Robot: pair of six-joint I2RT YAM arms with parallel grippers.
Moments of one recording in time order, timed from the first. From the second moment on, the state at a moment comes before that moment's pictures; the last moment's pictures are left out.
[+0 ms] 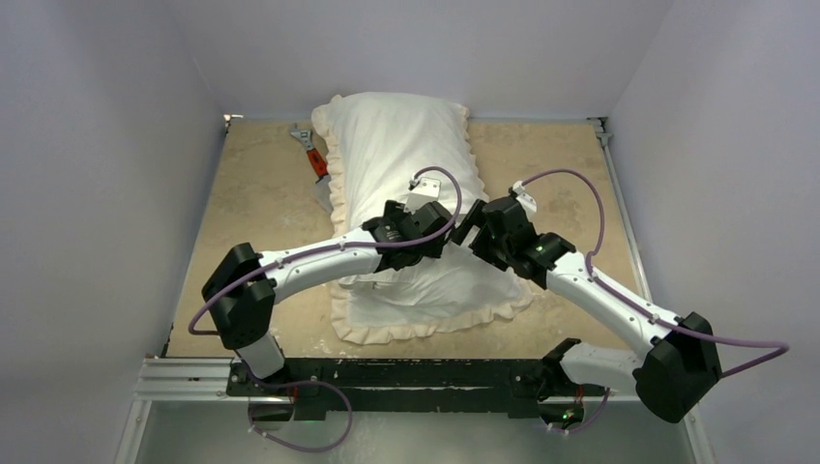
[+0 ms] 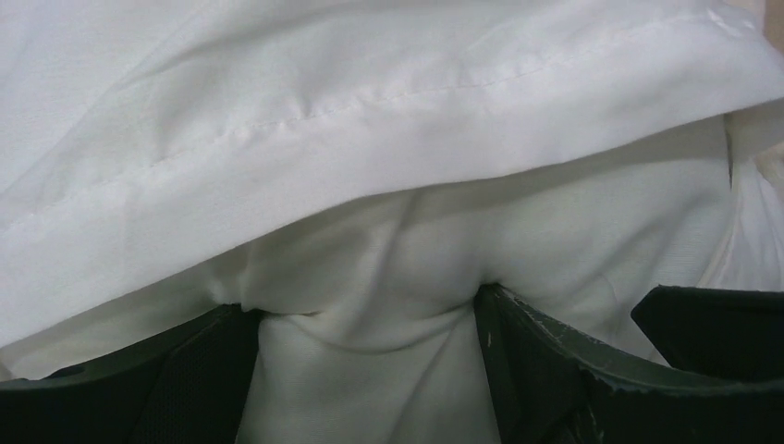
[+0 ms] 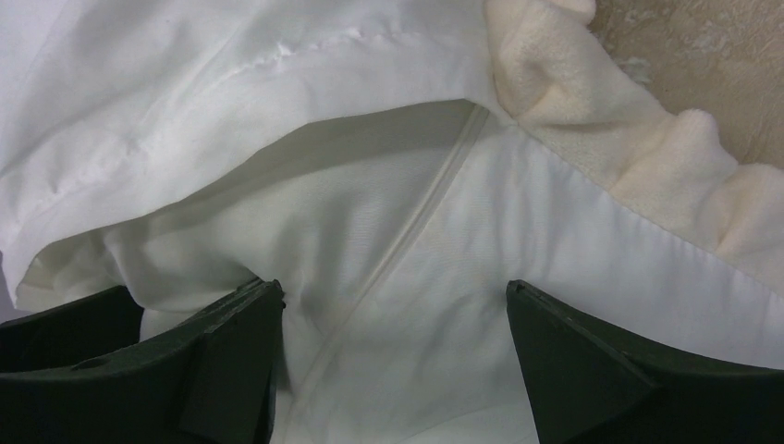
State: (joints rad) left arm -1.00 1.68 1.29 -0.53 -0.64 -0.58; right arm 0.61 1.16 0.84 -0.46 0.23 1.02
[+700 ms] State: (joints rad) left arm -0.94 1.65 1.22 -0.39 -0.59 -0.55; right arm 0.61 1.23 0.83 -0.40 0.21 0.96
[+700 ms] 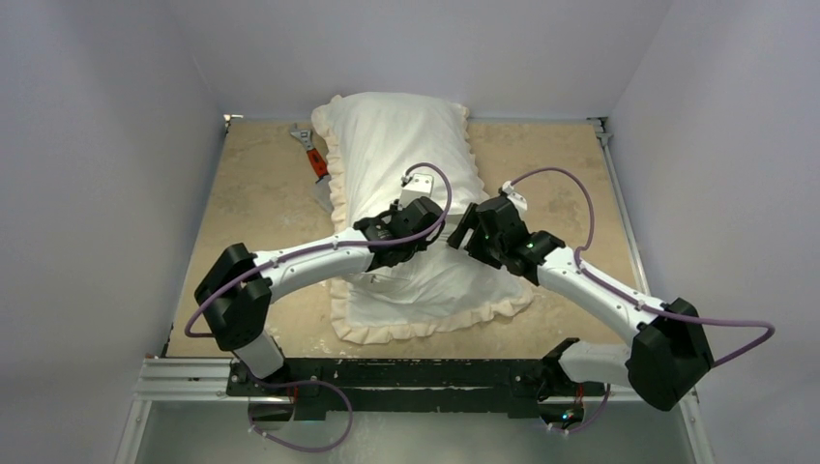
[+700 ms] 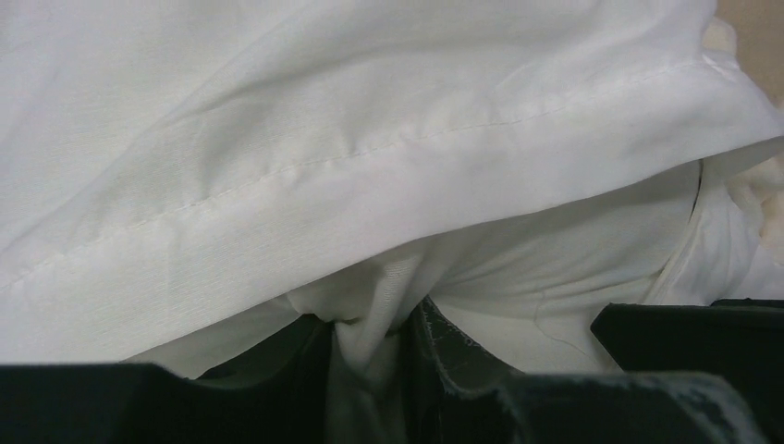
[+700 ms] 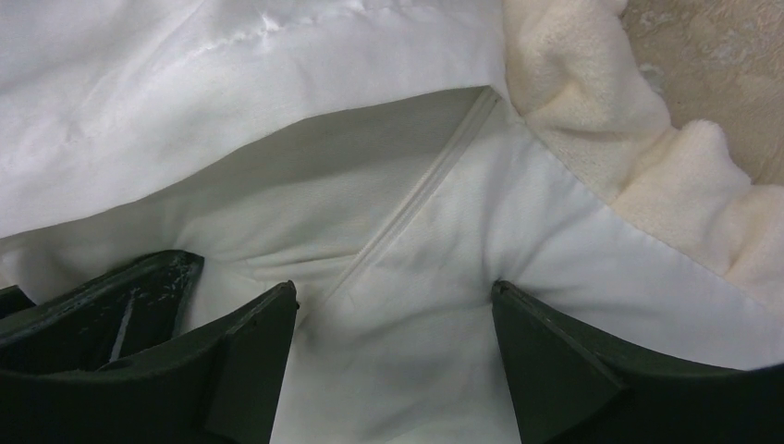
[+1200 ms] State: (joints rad) left arm -0.77 1.60 1.21 -0.38 -0.52 -0.51; right arm 0.61 1.24 0.82 -0.35 0.19 0.95
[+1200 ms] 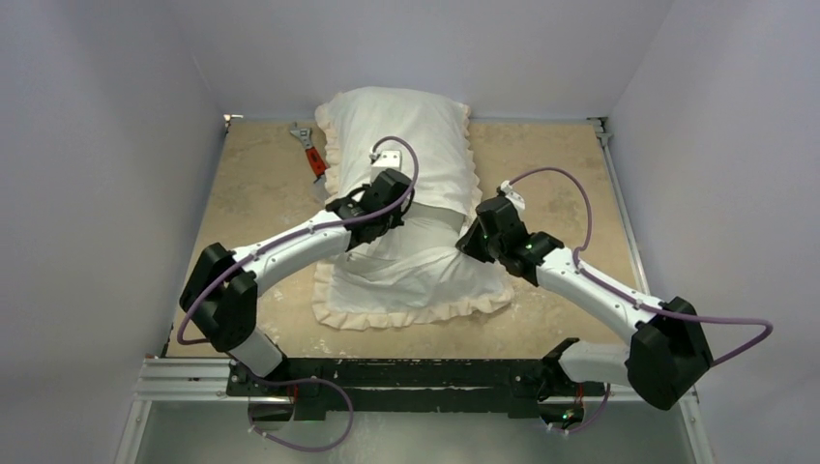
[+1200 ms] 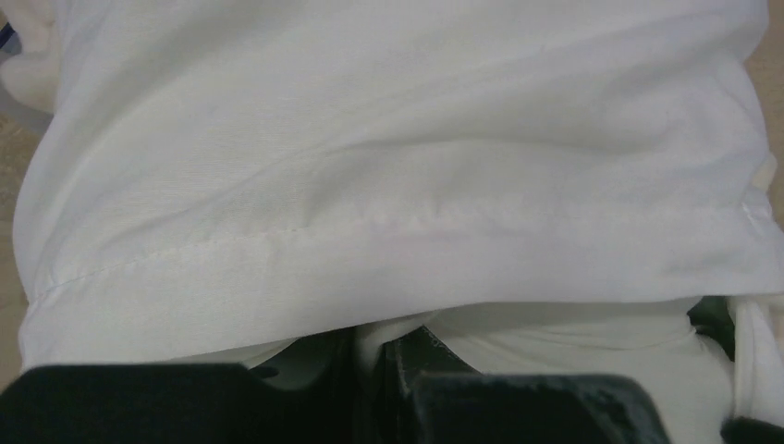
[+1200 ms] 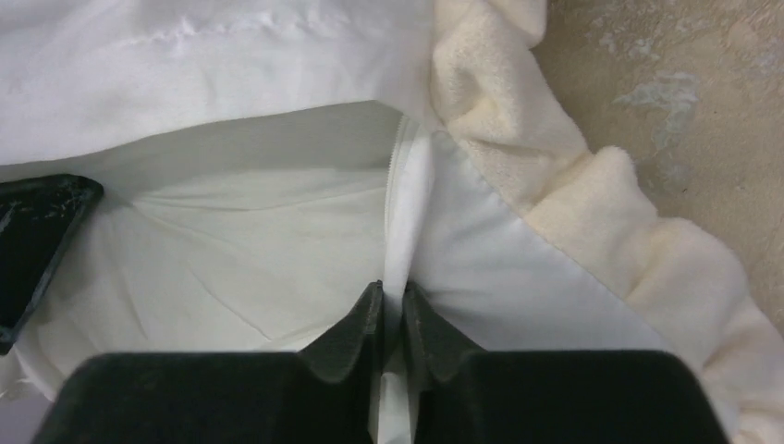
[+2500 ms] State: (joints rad) left arm -0.19 1.65 1.43 -0.50 0.19 -0.58; right arm 0.78 1.32 0.80 -0.29 0.23 1.03
